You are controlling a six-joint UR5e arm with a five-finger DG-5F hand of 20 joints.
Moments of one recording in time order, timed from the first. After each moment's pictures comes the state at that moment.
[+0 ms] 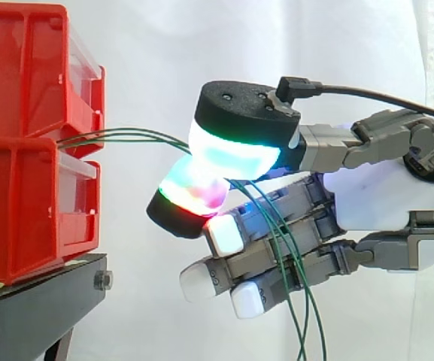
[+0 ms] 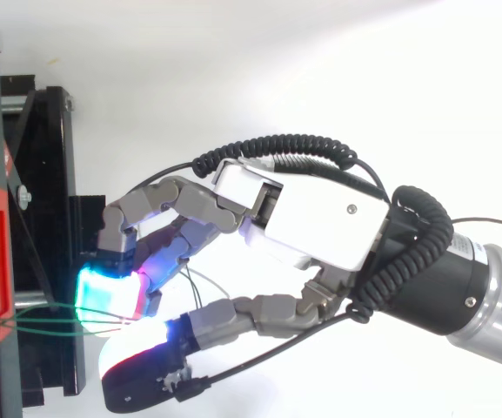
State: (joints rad) arm 0.30 -2.32 -1.11 -2.83 -0.91 -0.21
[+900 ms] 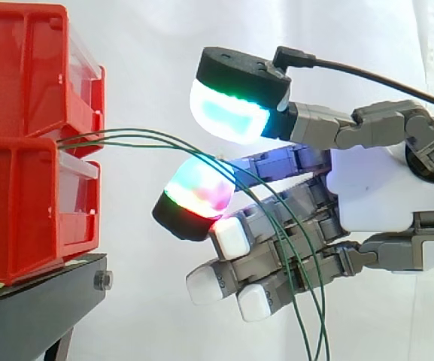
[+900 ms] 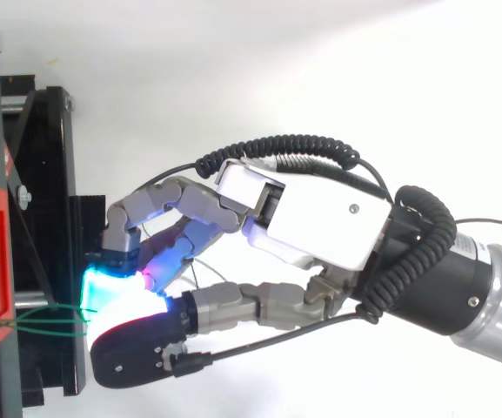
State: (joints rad) arm 0.30 -2.32 -1.11 -2.85 -0.91 -0.20
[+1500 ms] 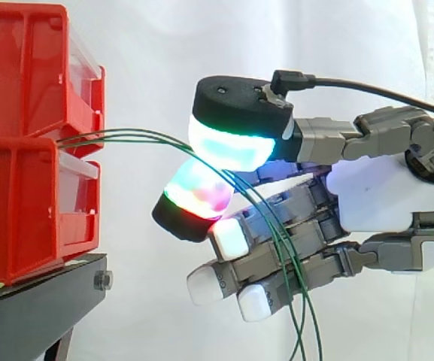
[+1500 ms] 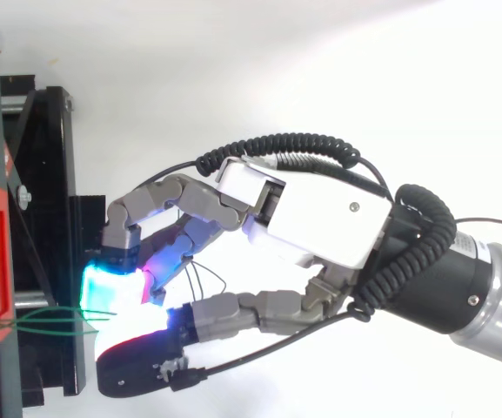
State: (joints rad) arm 0.30 -2.32 -1.11 -2.85 -0.91 -0.20
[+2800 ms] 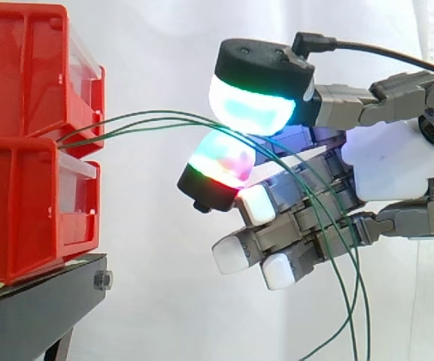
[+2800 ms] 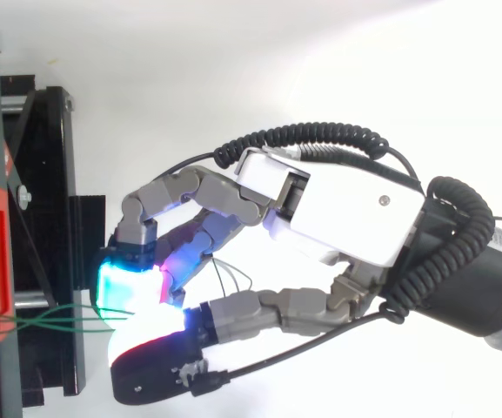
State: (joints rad) arm 0.30 -2.28 -1.11 -2.93 -0.91 -0.20
